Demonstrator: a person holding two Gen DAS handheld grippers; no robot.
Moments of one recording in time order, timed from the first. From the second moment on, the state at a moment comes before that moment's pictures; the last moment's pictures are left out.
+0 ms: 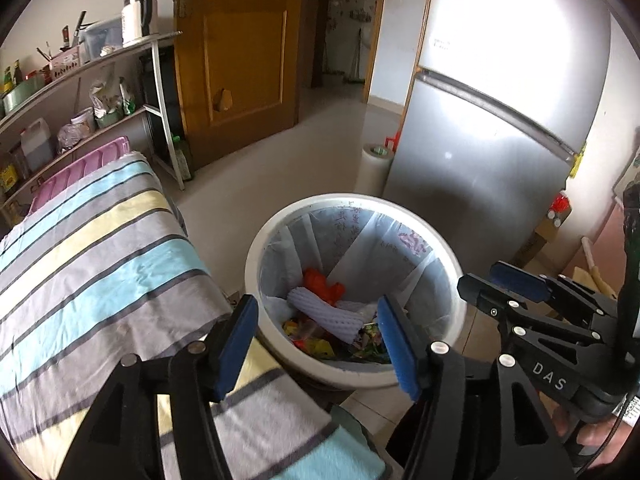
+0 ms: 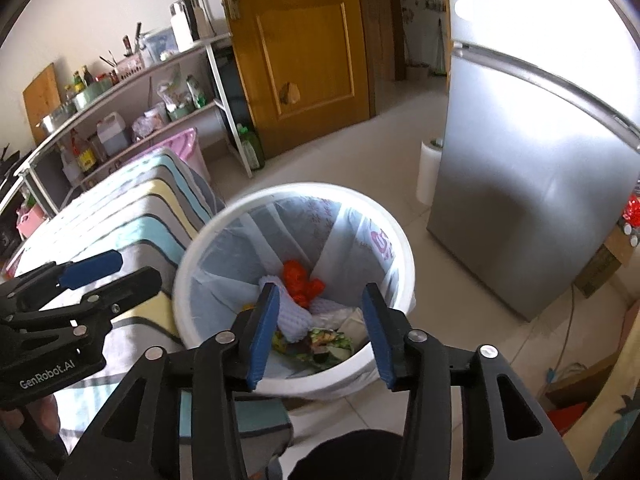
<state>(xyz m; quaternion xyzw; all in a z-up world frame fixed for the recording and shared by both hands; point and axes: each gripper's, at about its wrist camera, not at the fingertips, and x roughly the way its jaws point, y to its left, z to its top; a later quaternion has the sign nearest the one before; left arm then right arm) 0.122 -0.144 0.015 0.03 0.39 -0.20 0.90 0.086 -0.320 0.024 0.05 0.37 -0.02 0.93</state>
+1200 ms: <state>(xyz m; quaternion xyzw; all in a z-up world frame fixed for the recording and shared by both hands) 0.004 -0.116 0.040 0.06 0.28 -0.14 0.95 -0.044 -0.269 0.052 0.04 0.29 -0.09 0.95</state>
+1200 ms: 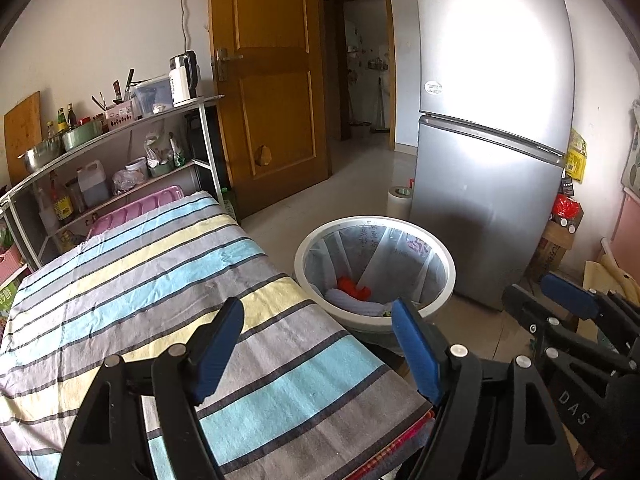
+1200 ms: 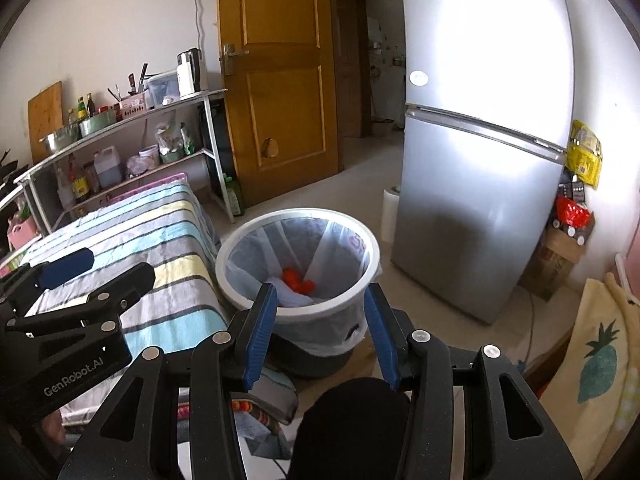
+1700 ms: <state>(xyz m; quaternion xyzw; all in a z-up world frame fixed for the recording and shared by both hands) 0.002 -0.119 0.040 0.06 0.29 -0.14 0.95 -0.046 -0.268 0.052 0.04 0.28 -0.09 0.95</state>
